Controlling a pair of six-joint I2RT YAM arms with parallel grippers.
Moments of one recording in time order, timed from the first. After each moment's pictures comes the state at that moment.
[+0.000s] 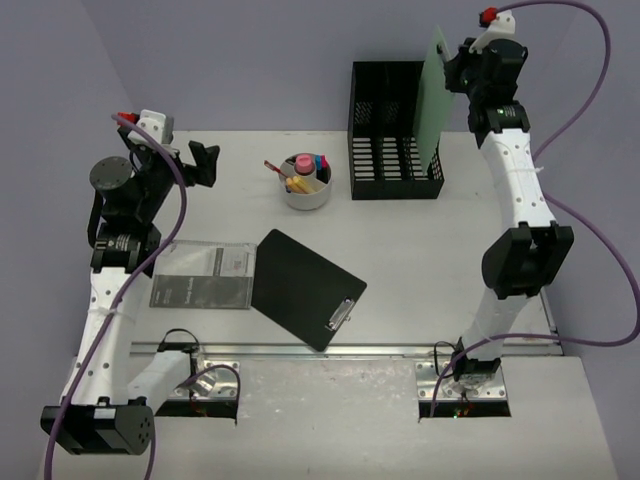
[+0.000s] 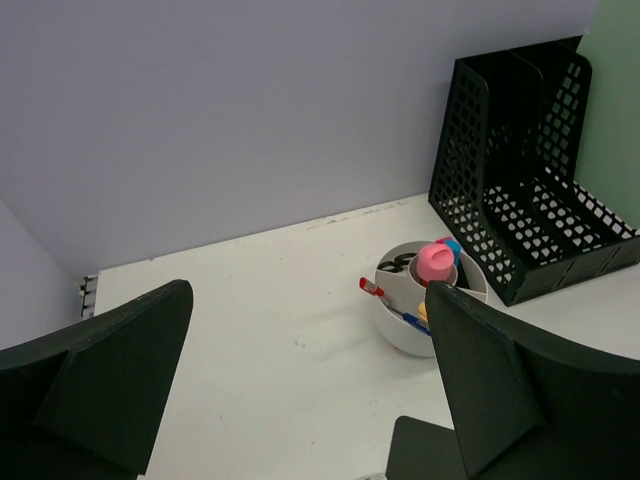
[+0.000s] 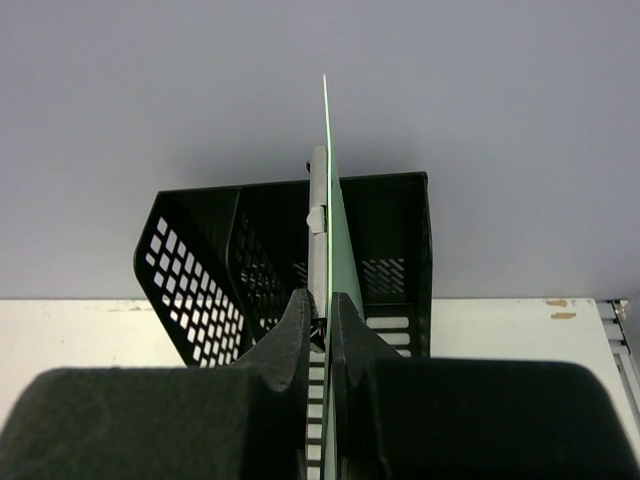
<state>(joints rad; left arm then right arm) 0.05 0.94 1.10 -0.10 0.28 0.03 0.01 1.89 1.98 -0.17 -0.04 0.13</state>
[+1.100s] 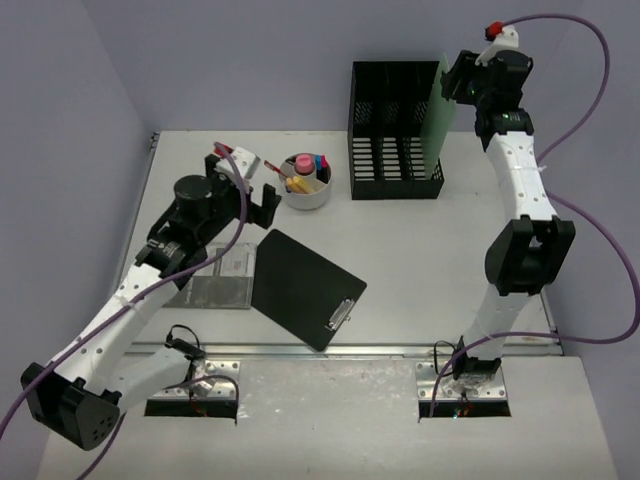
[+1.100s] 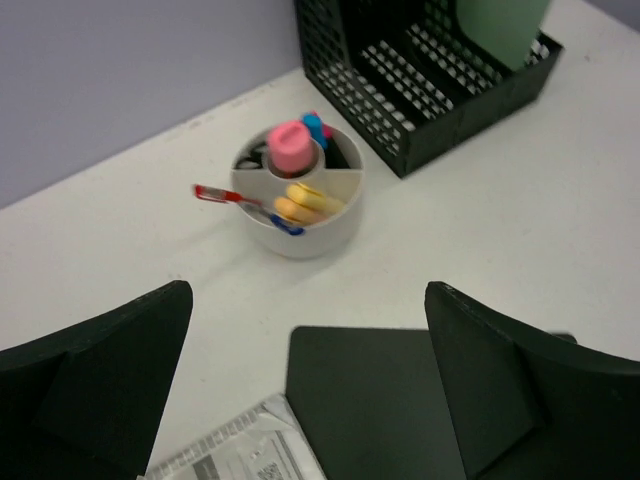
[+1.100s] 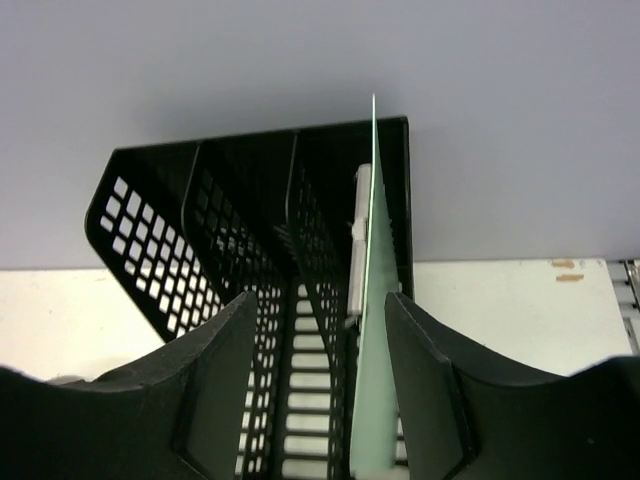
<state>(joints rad) -0.32 0.96 0.96 -0.16 0.12 0.09 -0.06 1.92 1.91 -0.13 -0.12 0.16</state>
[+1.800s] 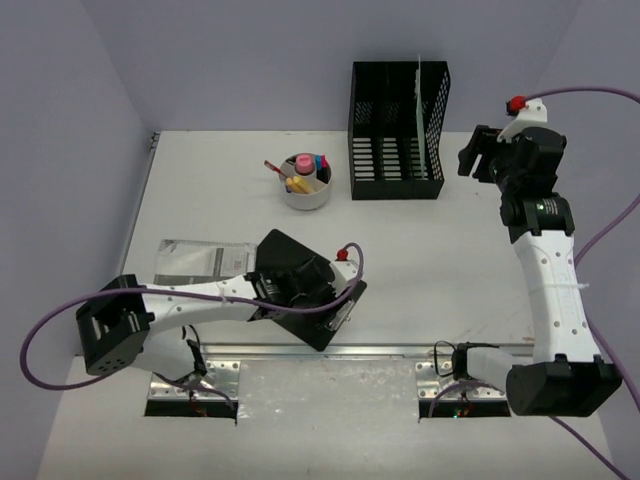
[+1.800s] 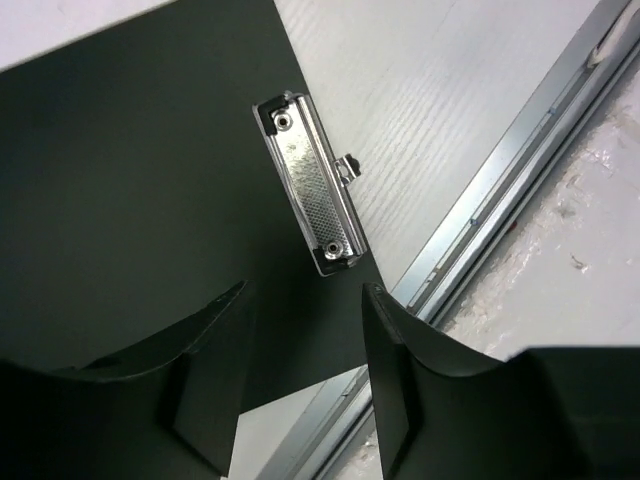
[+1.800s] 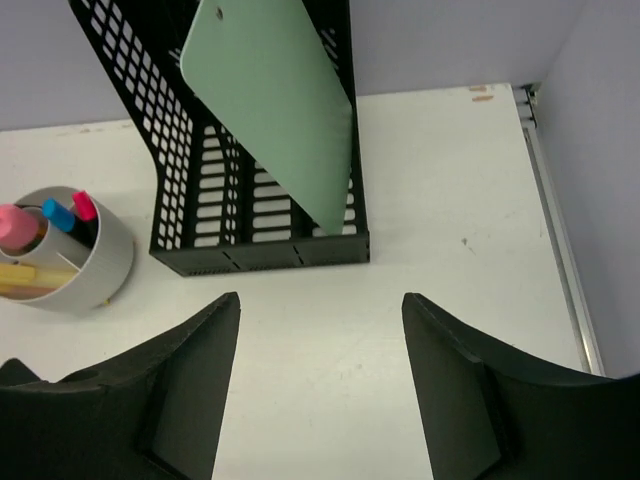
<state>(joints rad) -1.05 1.34 0.78 -0.30 -0.04 -0.15 -0.06 1.17 1.27 -0.39 -0.03 0.09</state>
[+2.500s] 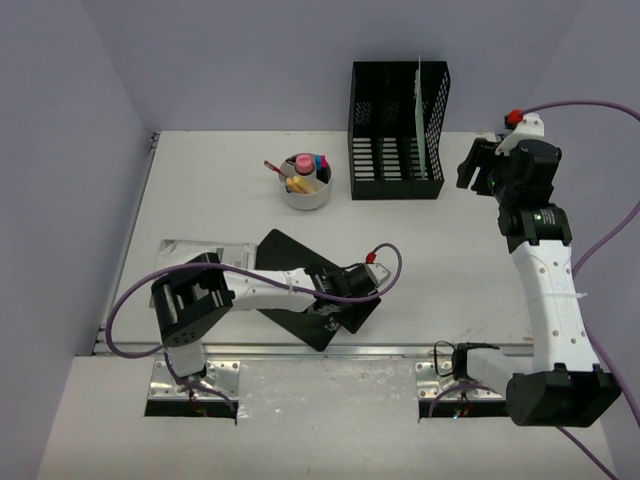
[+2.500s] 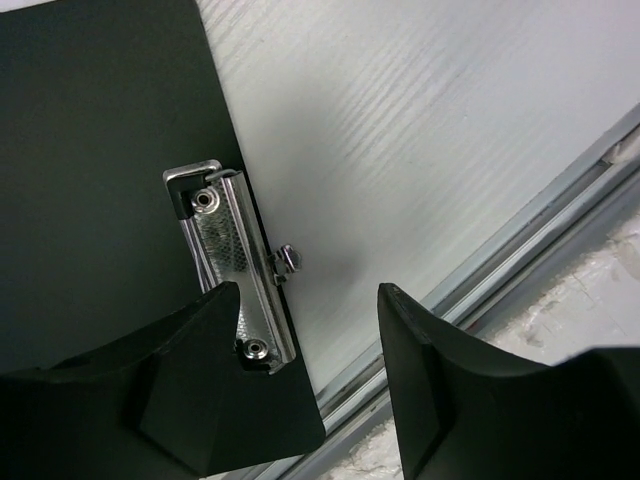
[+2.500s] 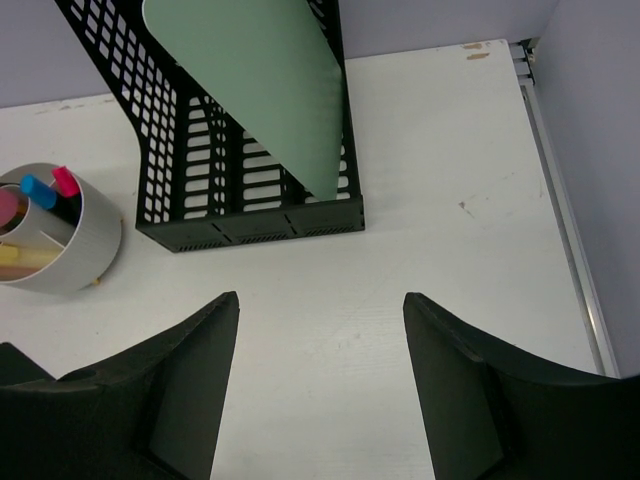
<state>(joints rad) -1.13 1.77 1.08 -0.38 -0.08 -0.39 -0.06 1.11 1.19 -0.42 0.00 0.11</state>
